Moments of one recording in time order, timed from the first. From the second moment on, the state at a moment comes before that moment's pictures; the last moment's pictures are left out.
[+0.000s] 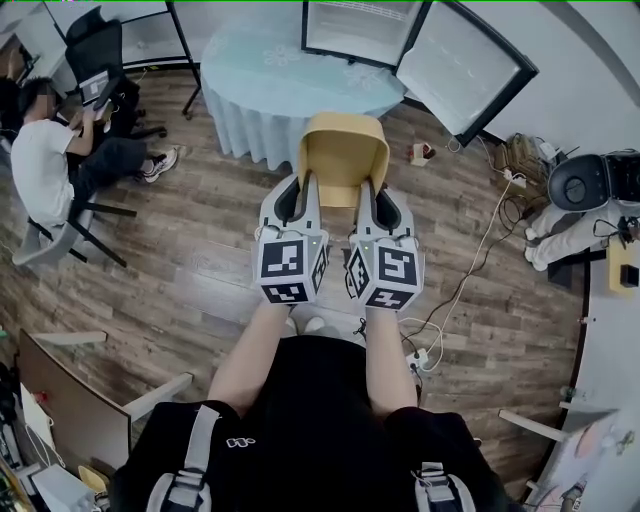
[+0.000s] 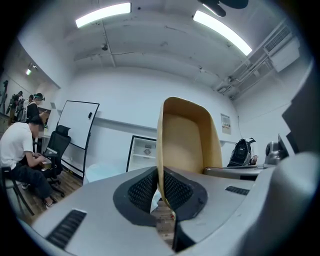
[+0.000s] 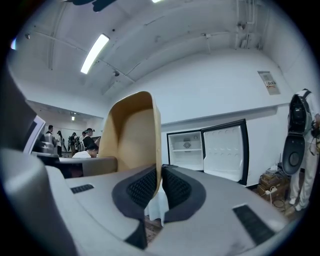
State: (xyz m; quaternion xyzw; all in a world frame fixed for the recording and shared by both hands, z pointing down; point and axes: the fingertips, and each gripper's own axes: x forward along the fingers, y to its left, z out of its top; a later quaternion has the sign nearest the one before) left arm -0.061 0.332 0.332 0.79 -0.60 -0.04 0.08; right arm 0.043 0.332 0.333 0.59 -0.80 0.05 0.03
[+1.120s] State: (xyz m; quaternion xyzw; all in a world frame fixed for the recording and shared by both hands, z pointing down) left arm -0.013 0.306 0.328 0.80 -0.60 -0.04 0.06; right arm 0.091 0.305 0.330 0.59 -0.81 0.04 0.01
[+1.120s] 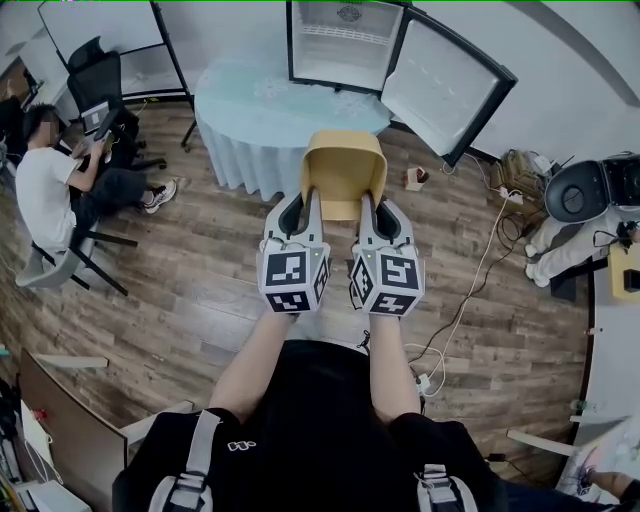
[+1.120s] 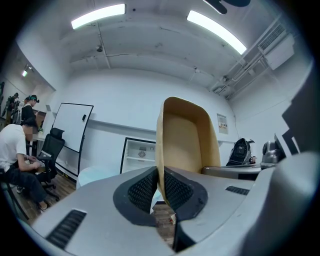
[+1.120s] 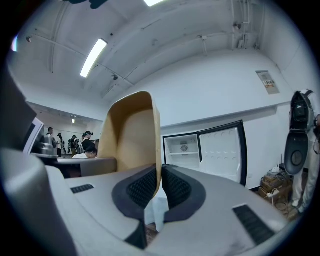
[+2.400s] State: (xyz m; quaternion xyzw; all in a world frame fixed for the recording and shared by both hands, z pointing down) left arm -0.039 -0.005 0.376 0.79 -0.60 -0.03 0.10; right arm 0.064 -0.007 0.375 0.58 -0.81 0.06 0.04
